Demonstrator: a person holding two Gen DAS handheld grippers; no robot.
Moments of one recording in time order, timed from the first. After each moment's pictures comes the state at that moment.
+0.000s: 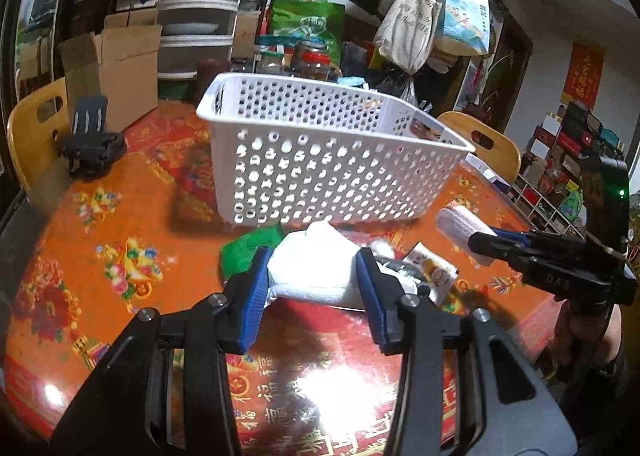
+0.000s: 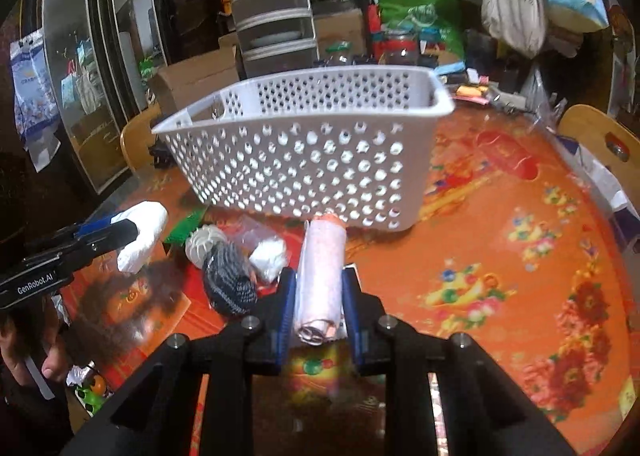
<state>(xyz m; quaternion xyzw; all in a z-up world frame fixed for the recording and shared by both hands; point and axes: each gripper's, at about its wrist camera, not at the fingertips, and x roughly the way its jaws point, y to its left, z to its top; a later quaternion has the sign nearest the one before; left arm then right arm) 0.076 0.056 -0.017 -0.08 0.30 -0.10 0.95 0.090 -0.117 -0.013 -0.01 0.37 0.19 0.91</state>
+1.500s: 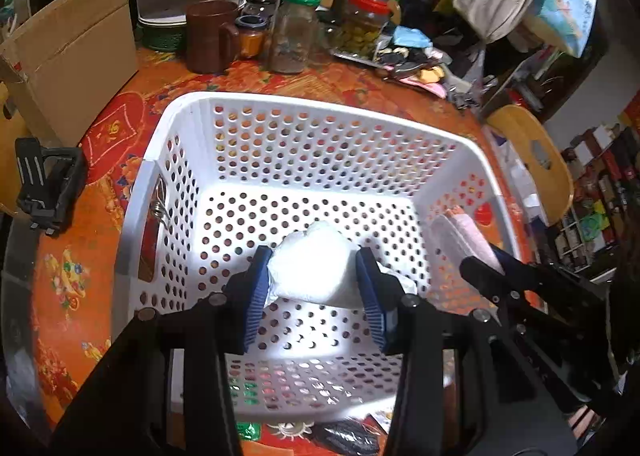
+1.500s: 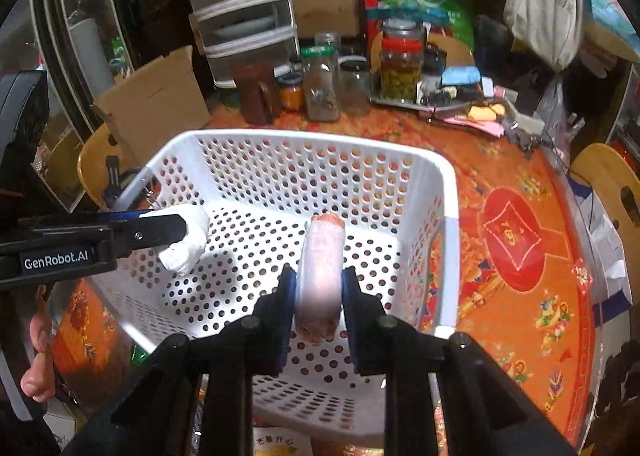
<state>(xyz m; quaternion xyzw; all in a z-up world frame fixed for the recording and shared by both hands) 0.330 0.034 0.055 -0.12 0.50 -0.03 0.86 0.278 -0.091 0.053 -0.04 0.45 0.17 0.87</state>
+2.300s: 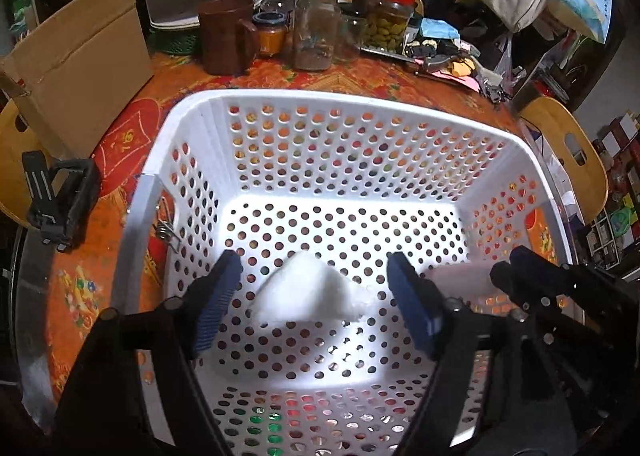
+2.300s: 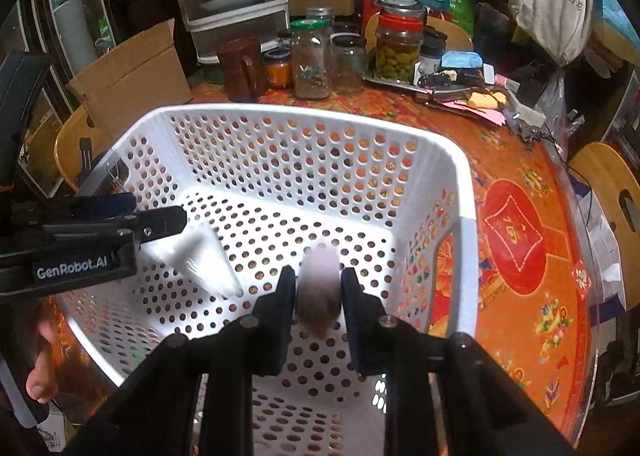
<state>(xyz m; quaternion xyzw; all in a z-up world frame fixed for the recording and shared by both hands) 0.348 0.035 0.028 -0.09 0.49 0.01 0.87 0.300 -0.084 0.029 -0.06 0.48 0.15 0.86</state>
